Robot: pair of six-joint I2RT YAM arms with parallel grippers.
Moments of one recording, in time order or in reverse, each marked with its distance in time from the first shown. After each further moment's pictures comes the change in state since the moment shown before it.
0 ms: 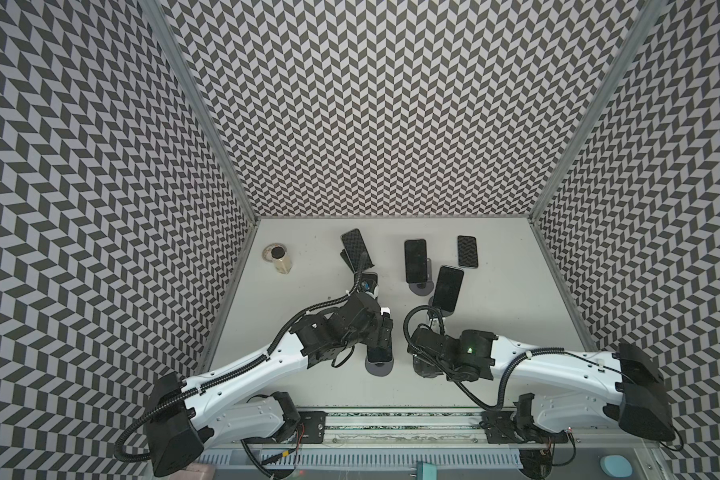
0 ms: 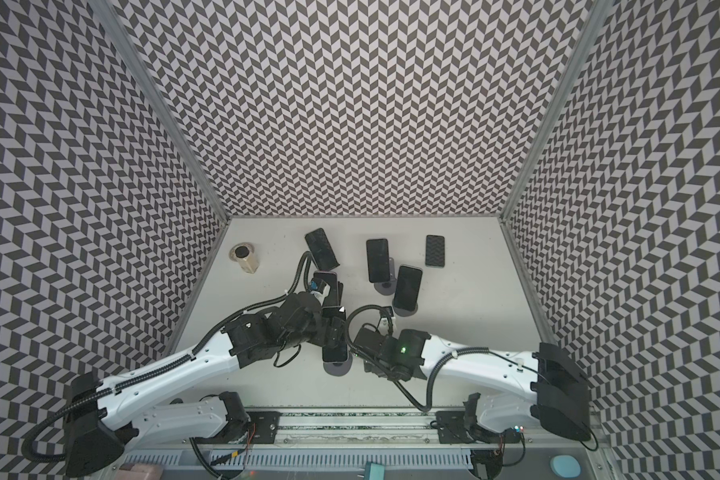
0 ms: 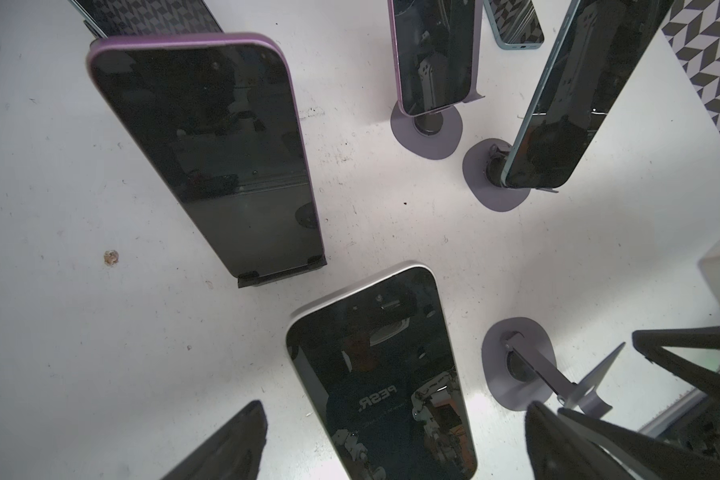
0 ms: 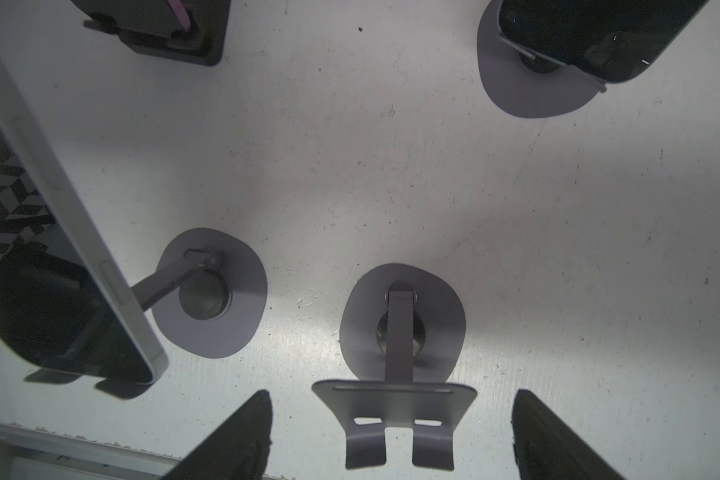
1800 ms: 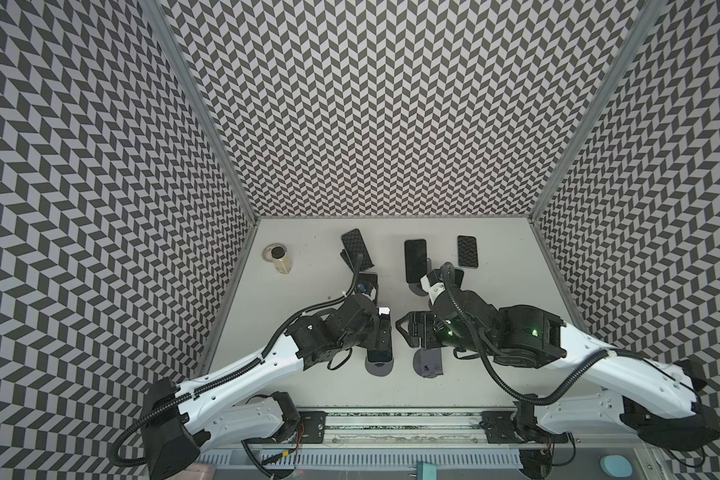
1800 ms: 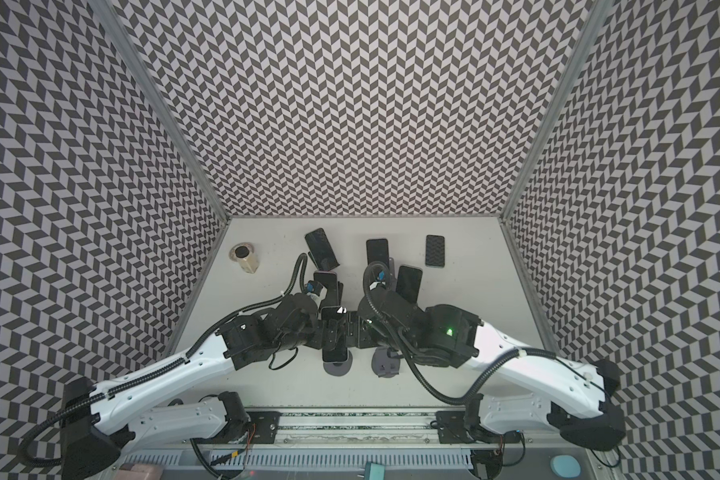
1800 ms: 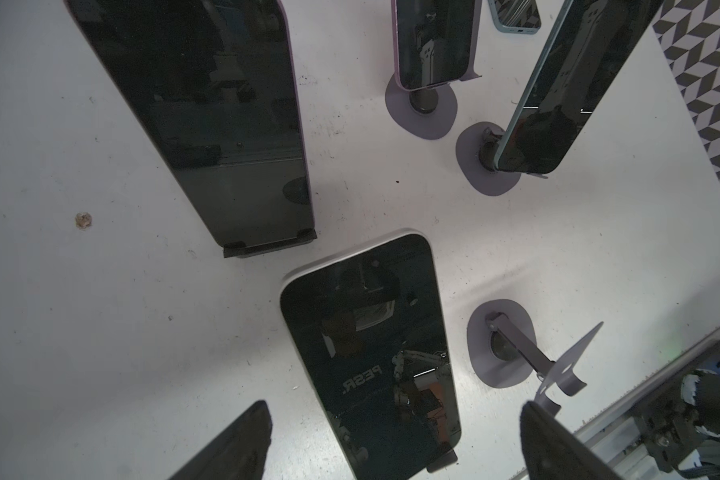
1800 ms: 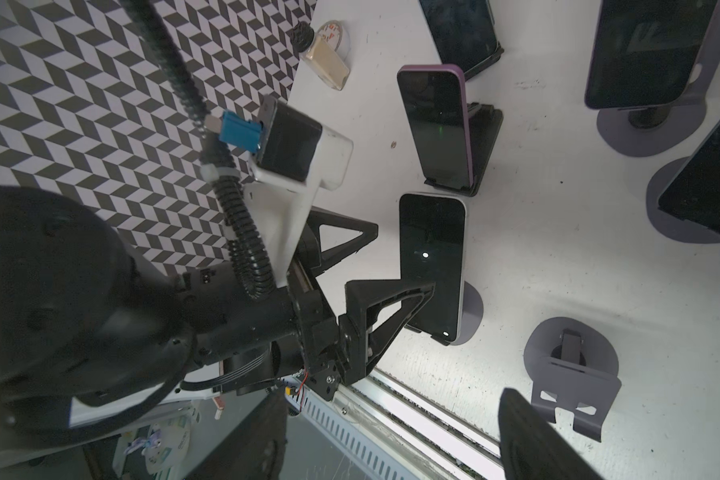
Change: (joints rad) left arm 0.001 -0.018 -0.004 -0.043 0.048 -0.057; right arm 0.003 -0.134 0.449 -0.069 -0.142 -0.080
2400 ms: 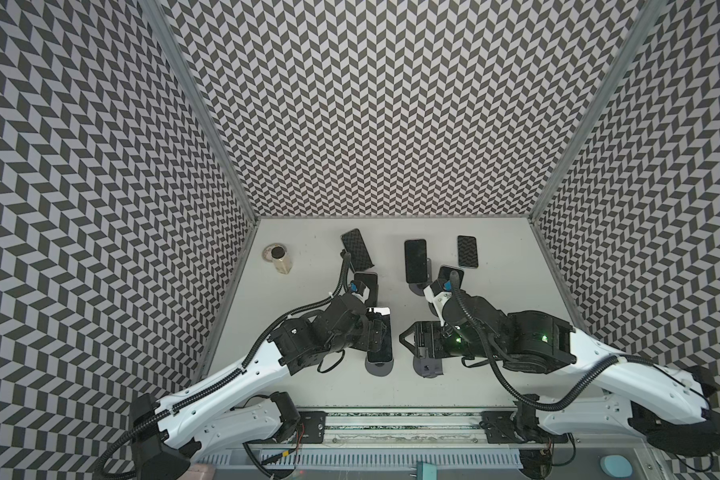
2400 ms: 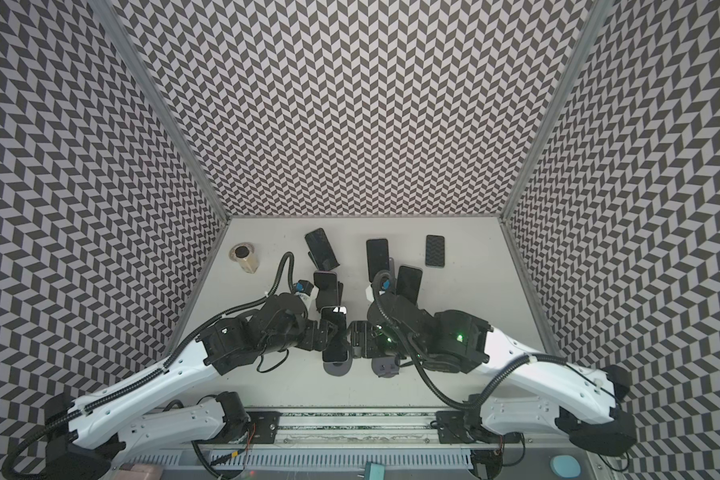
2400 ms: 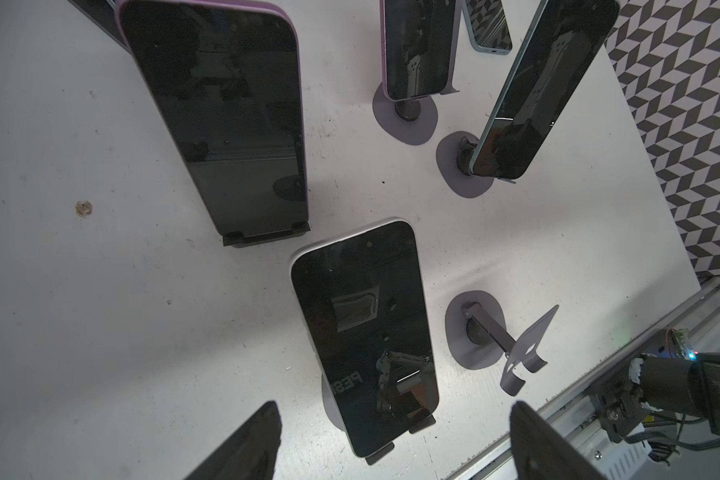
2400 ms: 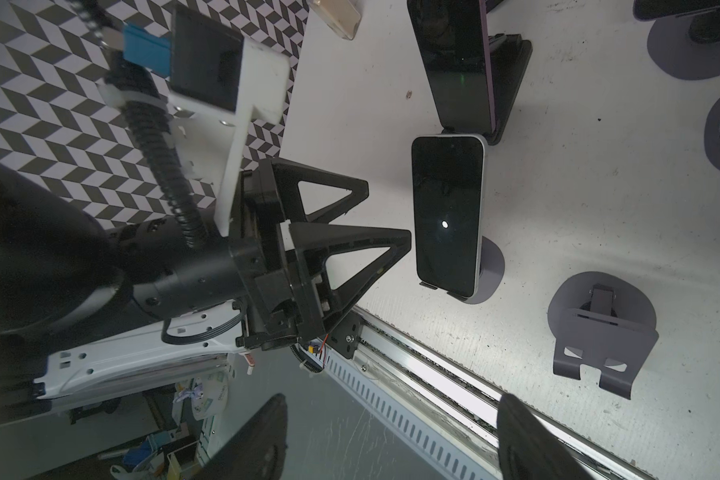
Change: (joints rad) left arm 0.016 -0.092 0.017 -0.058 0.059 -0.022; right arm 0.000 -0.060 -0.070 -0.005 -0.154 0.062
